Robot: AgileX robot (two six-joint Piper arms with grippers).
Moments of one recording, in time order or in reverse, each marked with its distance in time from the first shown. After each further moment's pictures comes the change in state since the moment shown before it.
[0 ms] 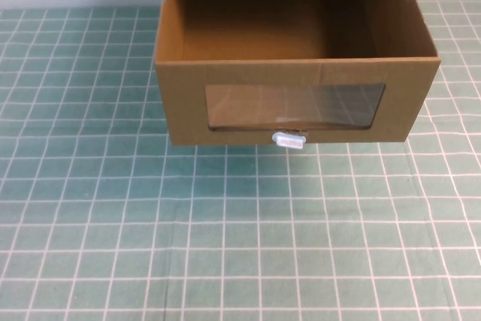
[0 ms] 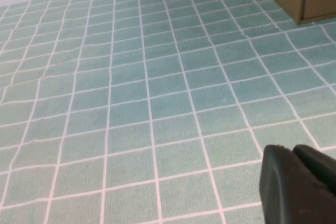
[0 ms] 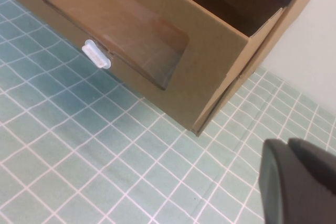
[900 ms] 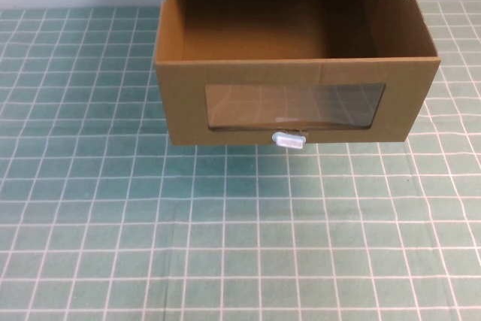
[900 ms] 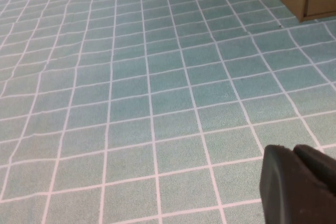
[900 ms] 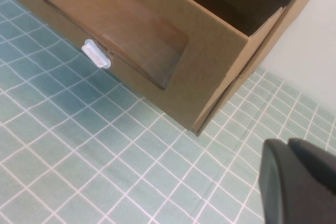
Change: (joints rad) right arm 0.000 0.000 0.000 0.000 0.002 0.000; left arm 0.000 0.000 0.000 0.014 0.014 -0.026
